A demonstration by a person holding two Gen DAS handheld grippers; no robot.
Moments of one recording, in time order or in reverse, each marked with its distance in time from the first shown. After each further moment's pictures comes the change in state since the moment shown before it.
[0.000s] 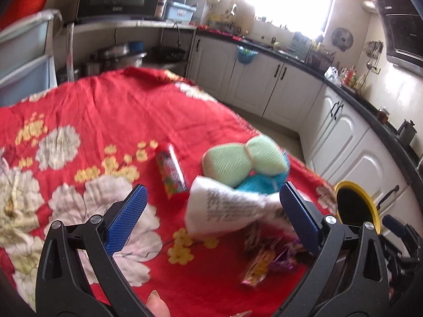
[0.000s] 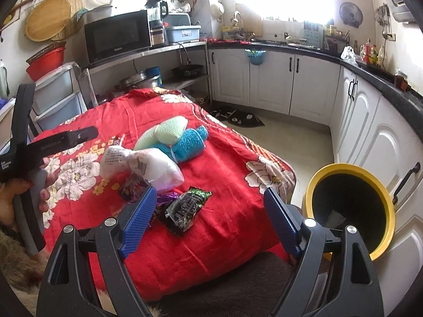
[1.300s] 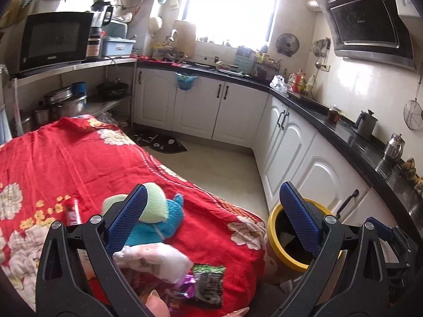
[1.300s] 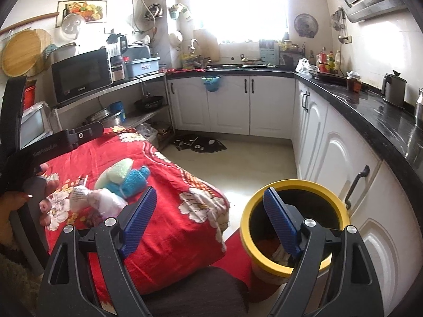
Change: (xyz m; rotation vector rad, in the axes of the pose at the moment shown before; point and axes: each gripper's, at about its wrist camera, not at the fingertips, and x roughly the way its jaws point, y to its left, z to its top) left arm -0.016 -0.153 0.033 0.160 -0.156 -0.189; right arm -0.071 -0.078 0.011 0.112 -0.161 -0.159
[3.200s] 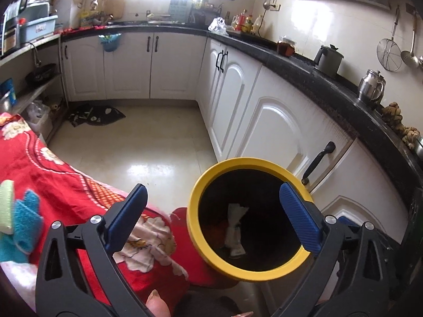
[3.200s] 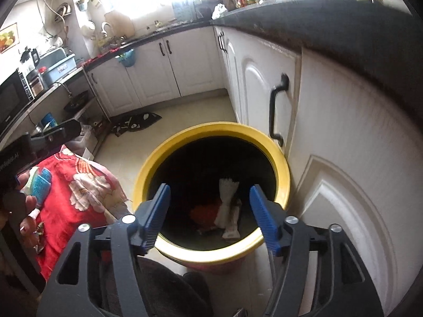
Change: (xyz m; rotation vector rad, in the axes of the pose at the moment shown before) left arm 0.148 -0.160 -0.044 0.180 0.257 -0.245; right arm 0.051 -0.170 -0.058 0.314 0.185 -0.256
